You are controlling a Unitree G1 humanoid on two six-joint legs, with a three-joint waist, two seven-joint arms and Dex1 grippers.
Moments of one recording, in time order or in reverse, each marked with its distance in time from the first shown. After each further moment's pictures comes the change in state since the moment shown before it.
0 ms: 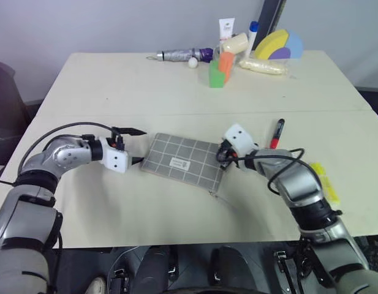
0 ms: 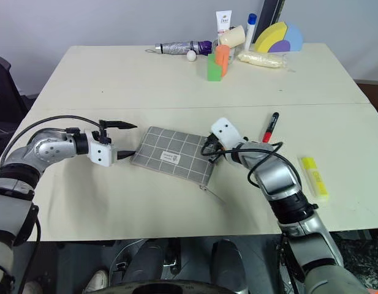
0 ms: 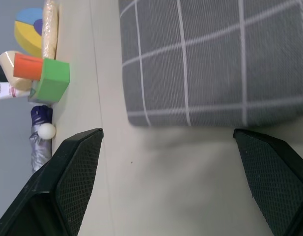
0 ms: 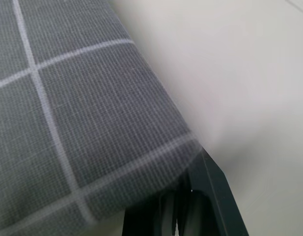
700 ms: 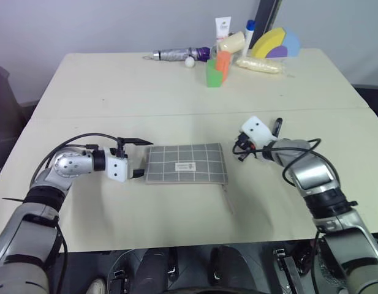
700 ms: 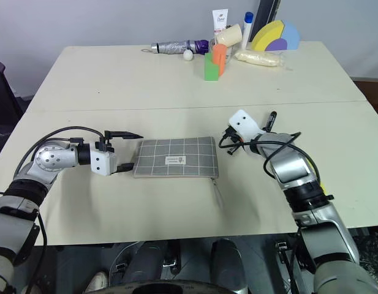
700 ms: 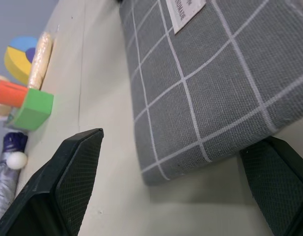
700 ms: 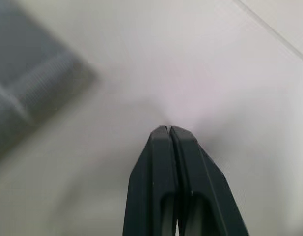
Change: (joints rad) left arm 0.181 -0.008 0.013 -0.260 -0.342 0.139 -0.289; right arm 0.024 -0.148 -0.070 0.084 -0.058 -0.114 0.077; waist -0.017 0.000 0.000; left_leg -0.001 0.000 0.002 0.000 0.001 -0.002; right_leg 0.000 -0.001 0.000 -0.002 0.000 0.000
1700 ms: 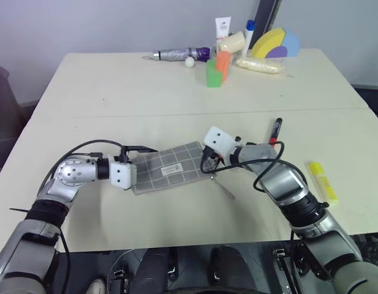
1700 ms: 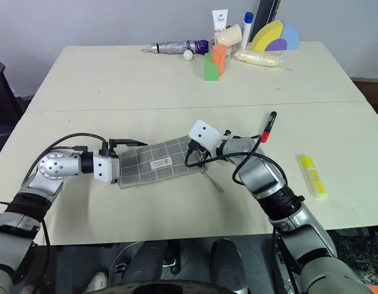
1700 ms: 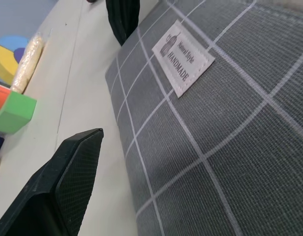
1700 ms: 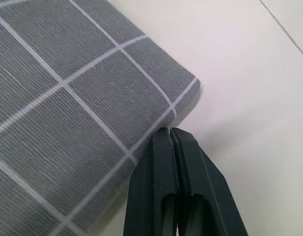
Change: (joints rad) left arm 0.168 -0.029 0.064 -0.276 -0.109 0.227 -0.087; right arm -0.056 0.158 0.201 -0.157 -0.102 0.066 0.040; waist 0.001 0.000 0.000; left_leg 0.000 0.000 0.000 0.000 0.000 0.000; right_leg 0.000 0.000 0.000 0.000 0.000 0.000
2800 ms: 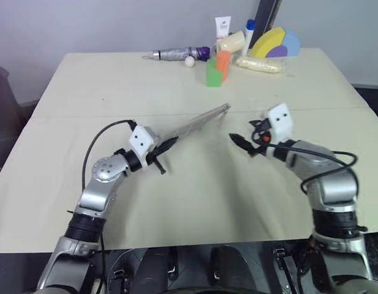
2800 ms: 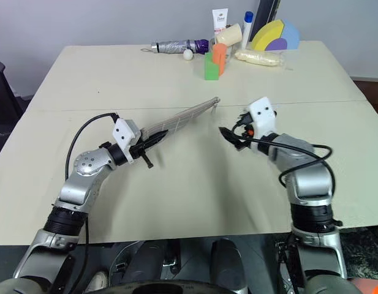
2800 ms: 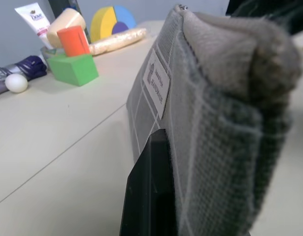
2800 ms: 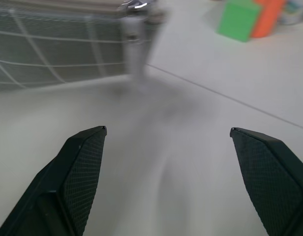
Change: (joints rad) left arm 0.099 -0.331 0.145 -0.486 -0.192 0.876 0.336; right arm 0.148 0.028 -0.493 -0.076 0.290 -0.014 -0.108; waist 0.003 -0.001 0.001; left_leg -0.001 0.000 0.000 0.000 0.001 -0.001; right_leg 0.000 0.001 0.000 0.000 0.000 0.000
